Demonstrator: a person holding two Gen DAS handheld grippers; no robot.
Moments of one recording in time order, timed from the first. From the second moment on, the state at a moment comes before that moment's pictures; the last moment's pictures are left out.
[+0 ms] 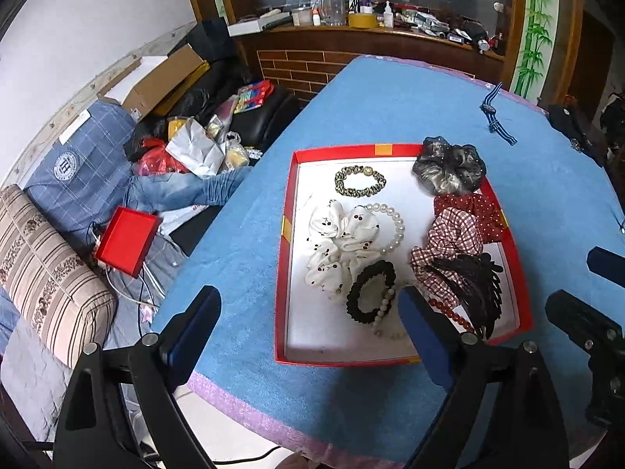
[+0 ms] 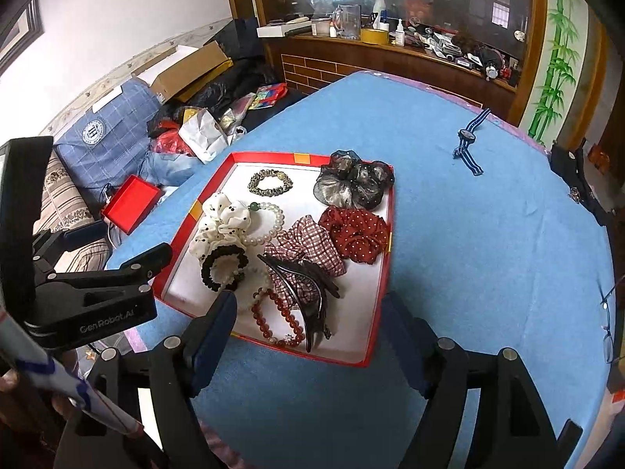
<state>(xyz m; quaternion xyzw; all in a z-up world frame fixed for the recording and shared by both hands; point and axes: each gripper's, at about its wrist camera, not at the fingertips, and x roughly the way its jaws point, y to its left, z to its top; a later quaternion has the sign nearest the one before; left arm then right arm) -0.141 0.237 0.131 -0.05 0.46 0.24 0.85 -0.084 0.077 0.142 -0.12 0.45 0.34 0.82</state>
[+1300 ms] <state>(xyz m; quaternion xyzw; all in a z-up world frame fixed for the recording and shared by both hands) -0.150 0.250 0.138 -0.03 0.47 0.28 0.84 -0.089 0.100 0.142 -0.15 0.45 0.33 0.81</state>
